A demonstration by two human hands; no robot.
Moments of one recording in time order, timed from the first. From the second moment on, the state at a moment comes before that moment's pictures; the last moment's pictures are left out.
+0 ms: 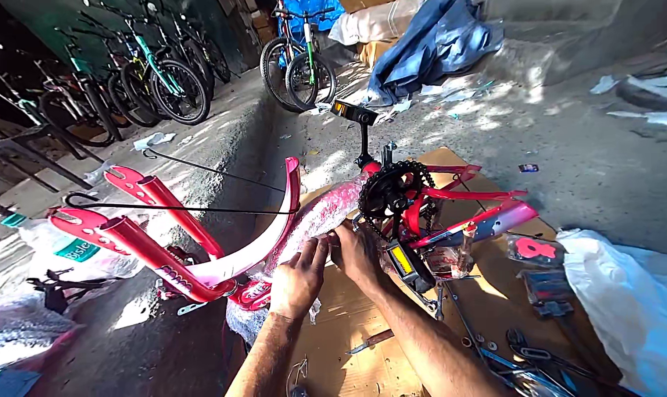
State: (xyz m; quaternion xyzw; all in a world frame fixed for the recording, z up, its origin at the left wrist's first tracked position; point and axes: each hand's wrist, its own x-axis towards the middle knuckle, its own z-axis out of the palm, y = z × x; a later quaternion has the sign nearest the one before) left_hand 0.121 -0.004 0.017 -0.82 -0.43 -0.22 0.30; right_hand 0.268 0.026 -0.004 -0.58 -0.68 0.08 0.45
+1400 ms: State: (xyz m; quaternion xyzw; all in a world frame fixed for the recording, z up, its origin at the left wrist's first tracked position) left_hand 0.198 -0.014 0.049 -0.70 -0.65 0.09 0.29; right_hand 0.276 0.019 0.000 -0.52 -0.63 0.14 0.56
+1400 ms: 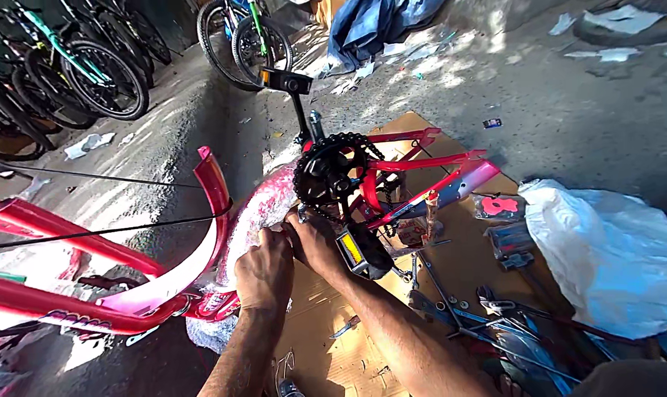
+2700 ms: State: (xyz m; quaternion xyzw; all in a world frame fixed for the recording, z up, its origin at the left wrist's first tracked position) left_hand 0.210 -0.007 0.058 -0.66 -0.71 0.08 0.23; right_hand 0.261 0.042 -0.026 -0.47 -0.65 0.28 0.53
